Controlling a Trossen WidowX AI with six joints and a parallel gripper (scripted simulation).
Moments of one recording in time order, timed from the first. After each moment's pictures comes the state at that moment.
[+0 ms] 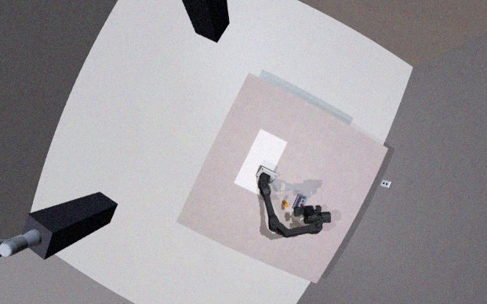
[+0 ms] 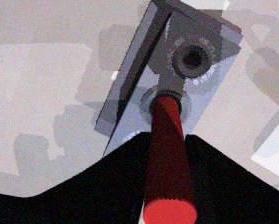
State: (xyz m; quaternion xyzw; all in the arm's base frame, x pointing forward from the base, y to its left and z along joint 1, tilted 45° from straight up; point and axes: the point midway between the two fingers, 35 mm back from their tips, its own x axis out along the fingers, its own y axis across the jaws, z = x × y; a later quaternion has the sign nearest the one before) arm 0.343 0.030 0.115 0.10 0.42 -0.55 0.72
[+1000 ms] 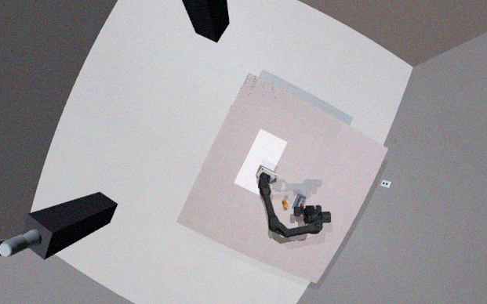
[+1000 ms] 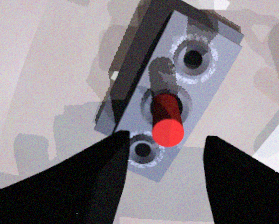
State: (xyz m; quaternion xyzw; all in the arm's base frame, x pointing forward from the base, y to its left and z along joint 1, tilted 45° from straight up) arm 0.343 0.030 0.115 0.10 0.42 -0.55 0.72
